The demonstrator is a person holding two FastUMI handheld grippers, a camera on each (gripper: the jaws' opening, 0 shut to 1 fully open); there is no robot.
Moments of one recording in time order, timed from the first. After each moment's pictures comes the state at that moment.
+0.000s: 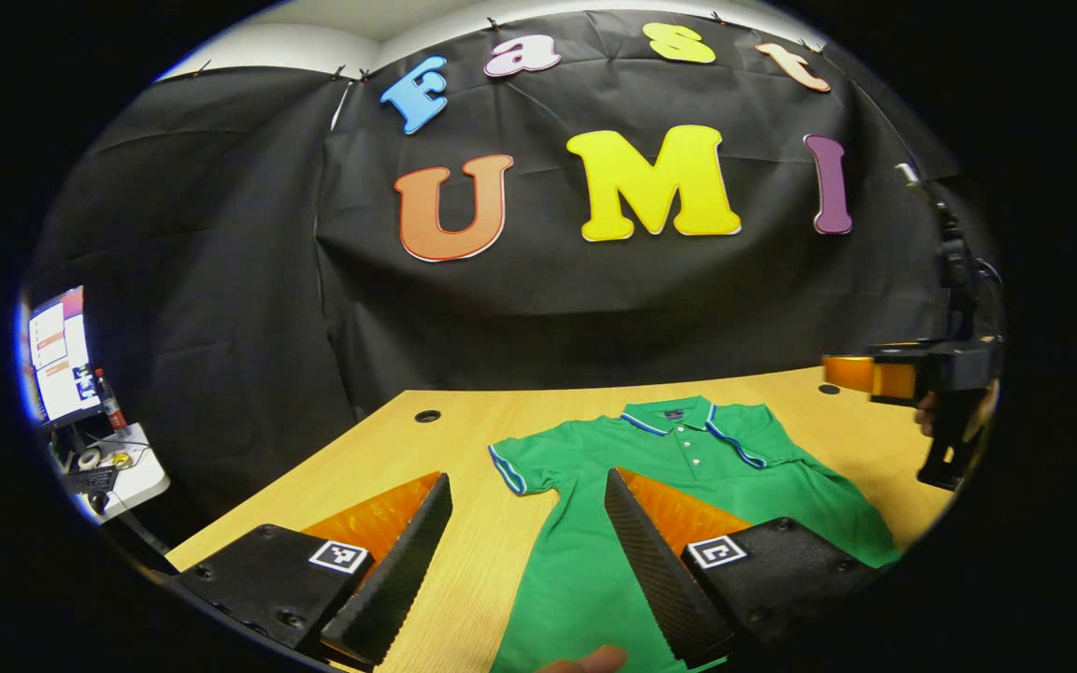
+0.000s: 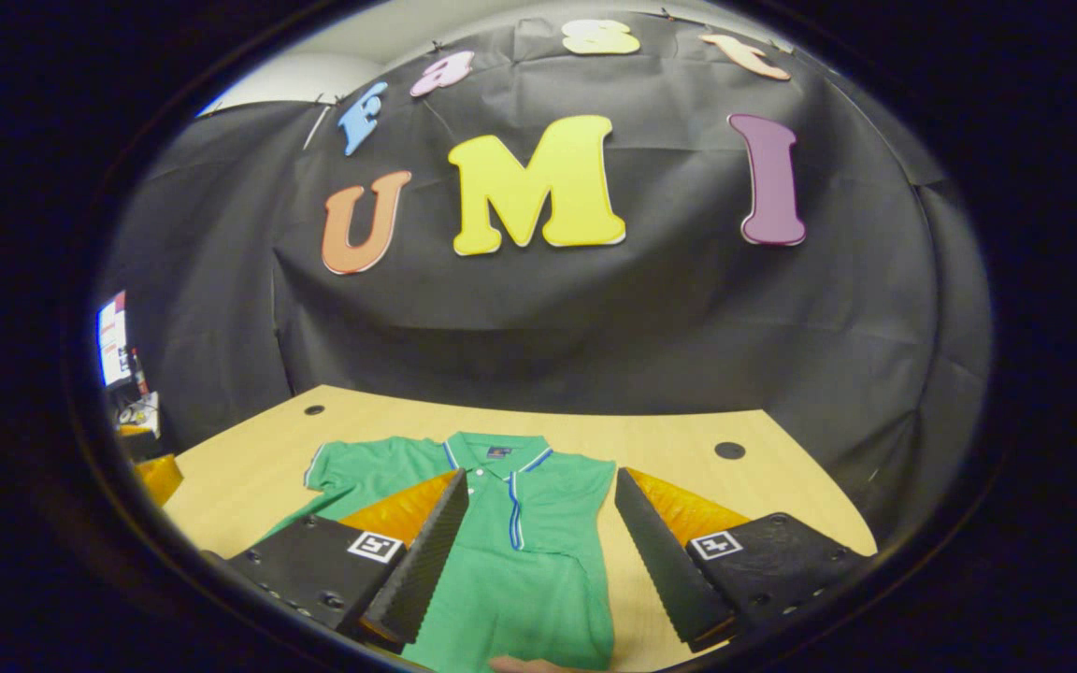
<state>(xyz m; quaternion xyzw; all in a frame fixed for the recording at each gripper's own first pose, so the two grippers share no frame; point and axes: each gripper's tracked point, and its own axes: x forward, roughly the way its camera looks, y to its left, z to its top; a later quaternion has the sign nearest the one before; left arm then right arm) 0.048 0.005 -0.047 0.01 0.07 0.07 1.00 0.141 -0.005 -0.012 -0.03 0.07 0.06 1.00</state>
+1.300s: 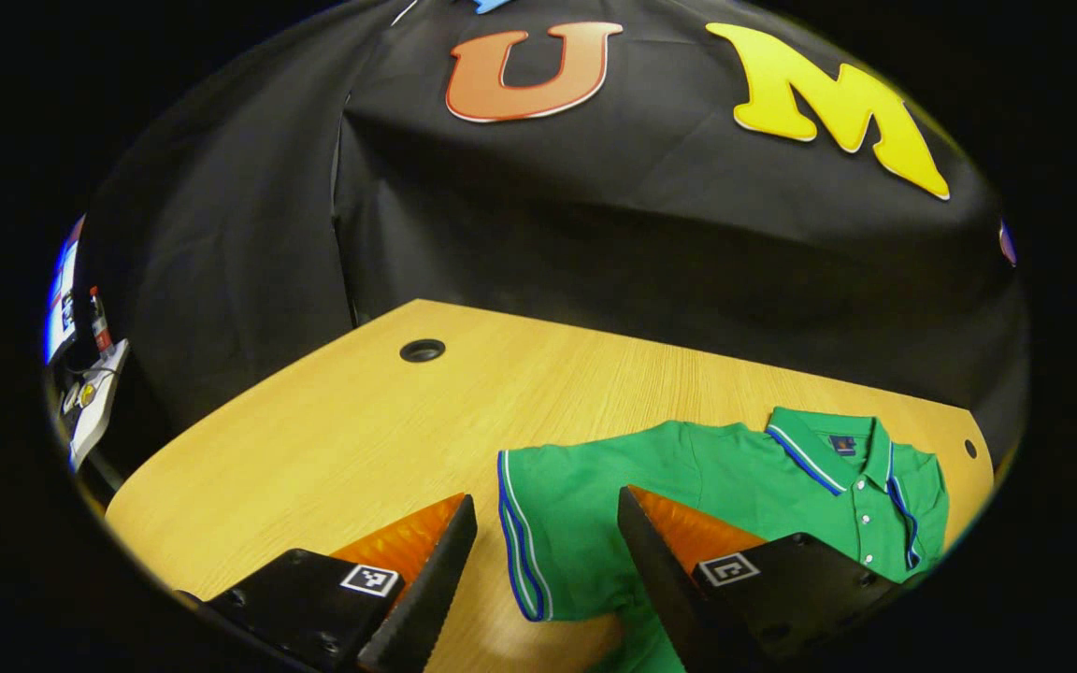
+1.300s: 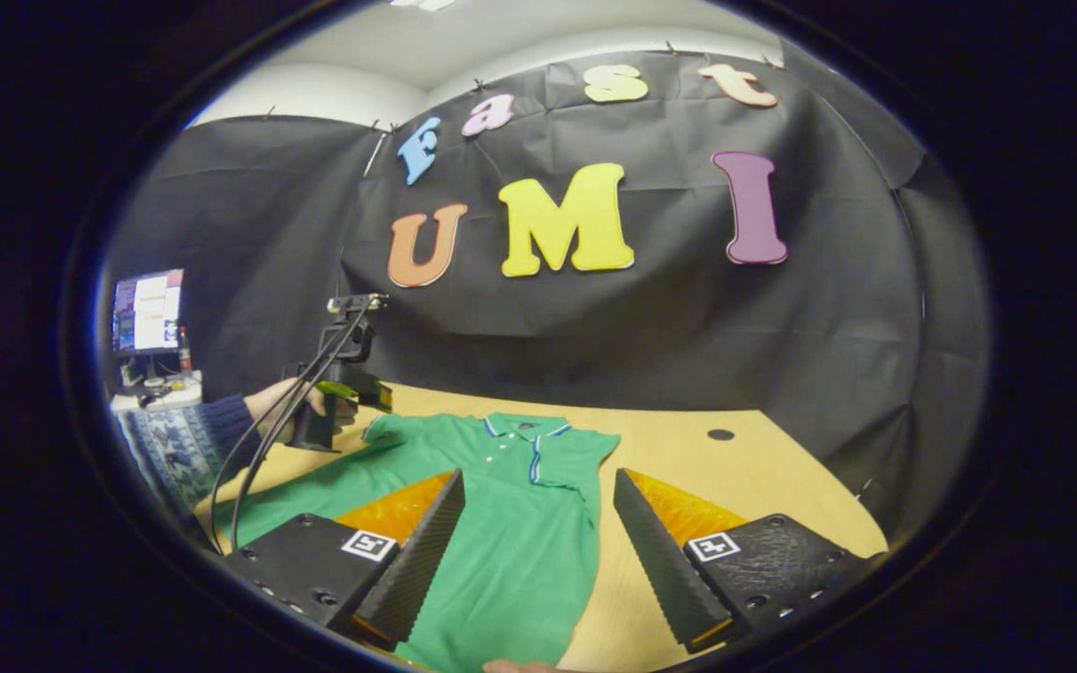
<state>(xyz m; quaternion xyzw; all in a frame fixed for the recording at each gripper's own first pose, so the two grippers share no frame) 0.294 0.059 -0.171 -0.10 0.23 0.13 0.96 0.031 -0.024 -0.076 -0.02 0.03 0.13 0.99</state>
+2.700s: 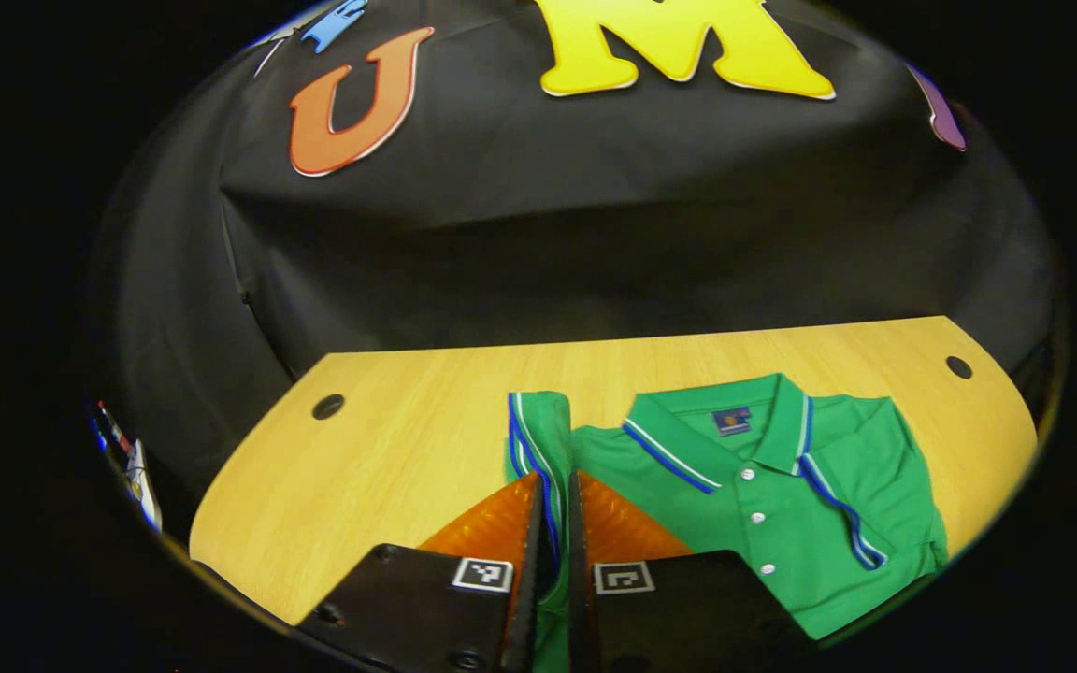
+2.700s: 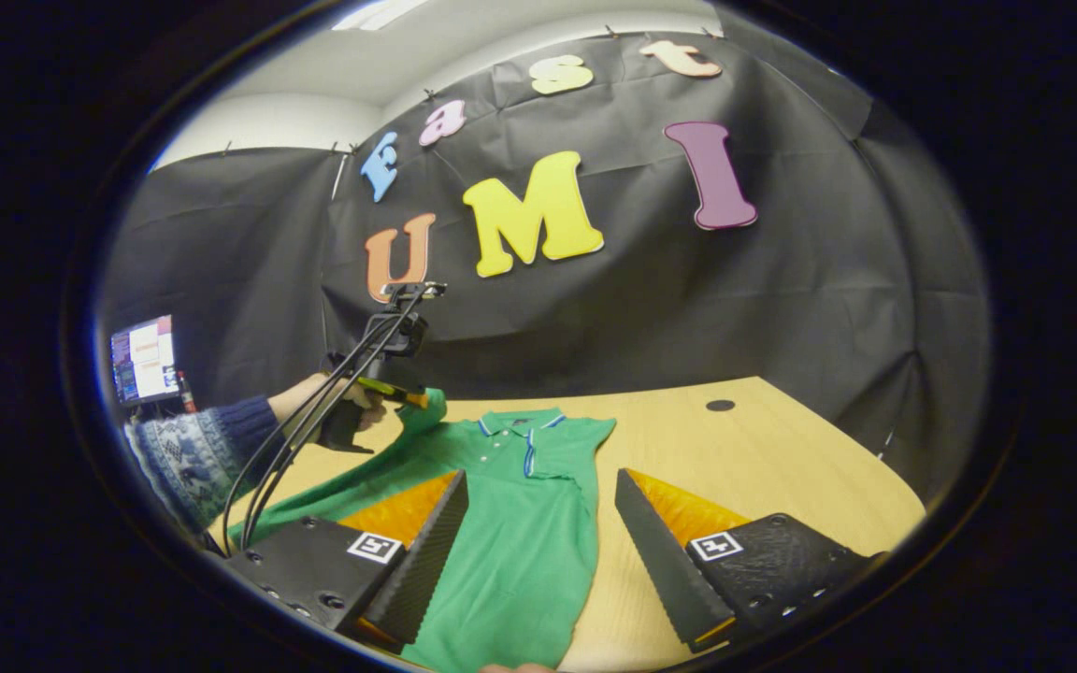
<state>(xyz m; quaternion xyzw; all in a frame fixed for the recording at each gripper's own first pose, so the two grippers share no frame) 0.321 -0.089 -0.122 0.03 0.24 -0.01 0.97 0.040 -0.050 -0.088 0.04 0.03 0.11 0.99</state>
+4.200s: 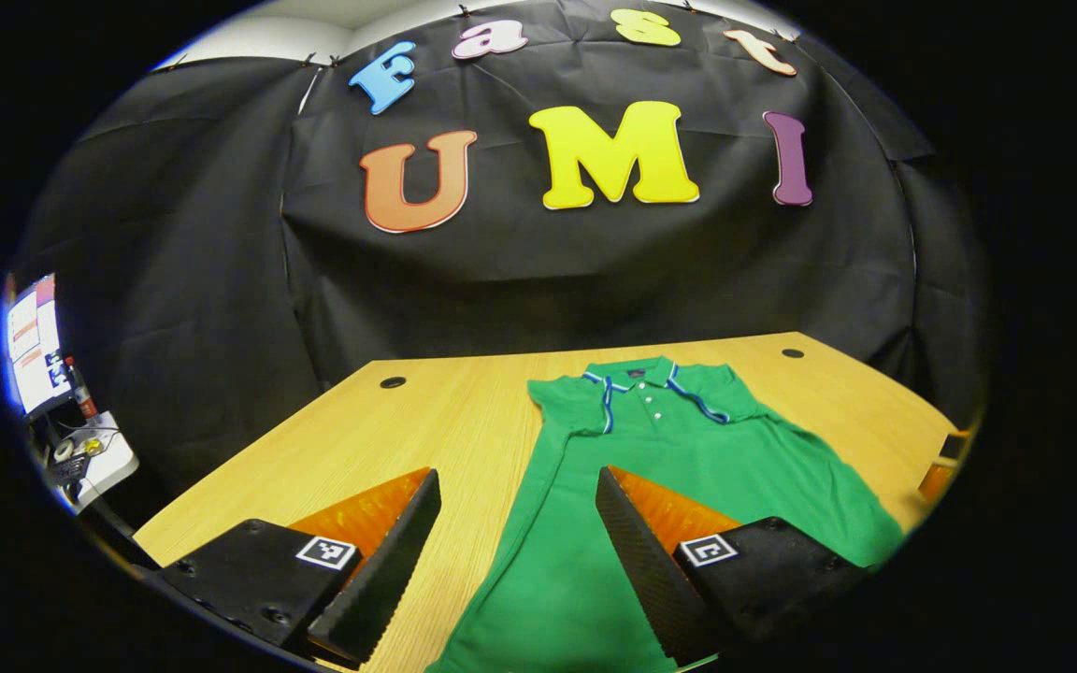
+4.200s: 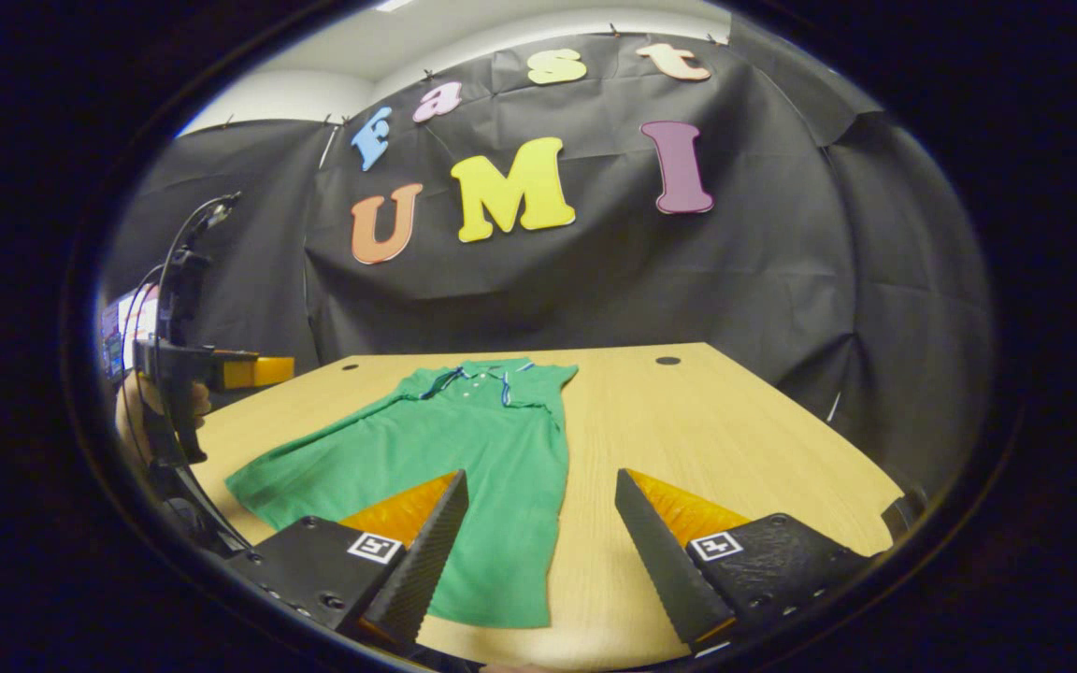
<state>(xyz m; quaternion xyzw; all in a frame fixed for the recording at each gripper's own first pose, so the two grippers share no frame) 0.013 -0.019 -0.107 0.04 0.10 0.03 0.99 -0.067 -0.070 -0.145 0.01 0.07 0.05 1.00</state>
